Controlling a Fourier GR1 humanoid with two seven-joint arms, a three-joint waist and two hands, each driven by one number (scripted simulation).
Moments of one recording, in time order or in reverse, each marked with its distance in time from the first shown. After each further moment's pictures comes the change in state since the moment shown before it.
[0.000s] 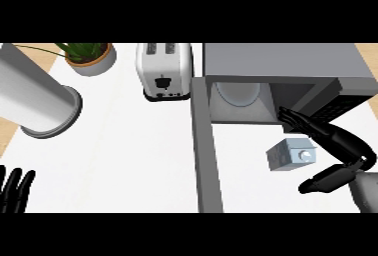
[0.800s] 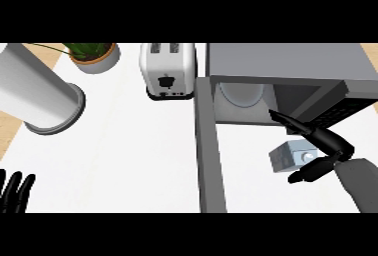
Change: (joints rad) left arm 0.023 0.007 0.005 0.002 0.016 -0.025 -0.015; right arm -0.133 -0.107 0.235 0.369 0.156 -0.265 -0.302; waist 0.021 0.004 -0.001
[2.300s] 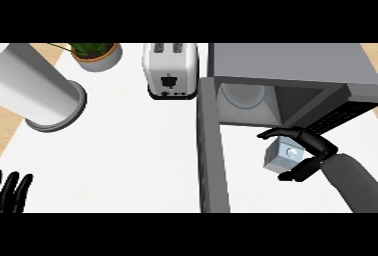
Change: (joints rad) left arm -0.006 -0.002 0.014 0.001 0.012 -0.014 -0.009; right arm -0.140 -0.005 0.242 0.338 -0.090 -0.106 -0.176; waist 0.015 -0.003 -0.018
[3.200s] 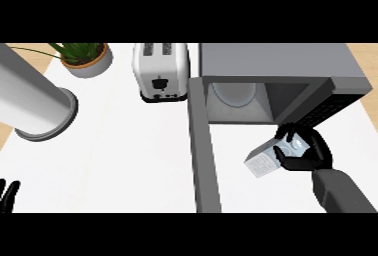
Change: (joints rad) left arm 0.034 0.003 0.062 0.018 0.028 -0.008 -0.026; right arm 0.103 0.141 -0.248 0.011 -0.450 -0.139 0.070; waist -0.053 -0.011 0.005
